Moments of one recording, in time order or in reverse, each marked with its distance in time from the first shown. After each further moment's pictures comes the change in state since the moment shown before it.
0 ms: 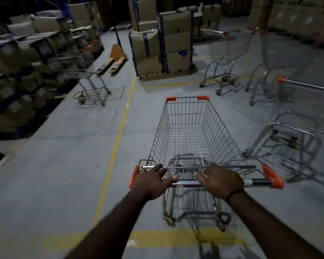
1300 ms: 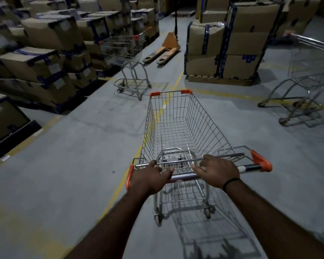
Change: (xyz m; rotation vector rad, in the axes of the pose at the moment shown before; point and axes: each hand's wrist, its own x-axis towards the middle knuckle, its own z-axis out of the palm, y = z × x) left_hand 0.325 -0.164 -0.124 -0.208 -0.016 -0.481; right_hand 0.485 -0.114 -0.005 -0.071 -0.011 -0.464
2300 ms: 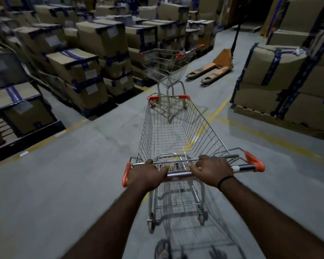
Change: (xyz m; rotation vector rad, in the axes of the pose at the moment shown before) left_hand 0.460 -0.045 -0.189 -0.151 0.097 -0.328; right_hand 0.581 0.015 -0.003 -0.092 -0.022 -0.364
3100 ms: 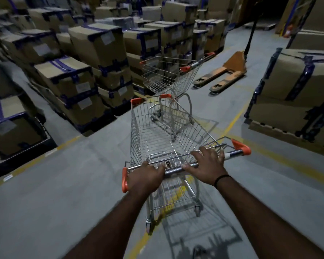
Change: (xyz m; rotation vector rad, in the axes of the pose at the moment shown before) left_hand 0.354 0.052 -0.109 -0.051 0.104 -0.147; right_hand 0.381 0.096 -0.004 0.228 -0.006 0.041
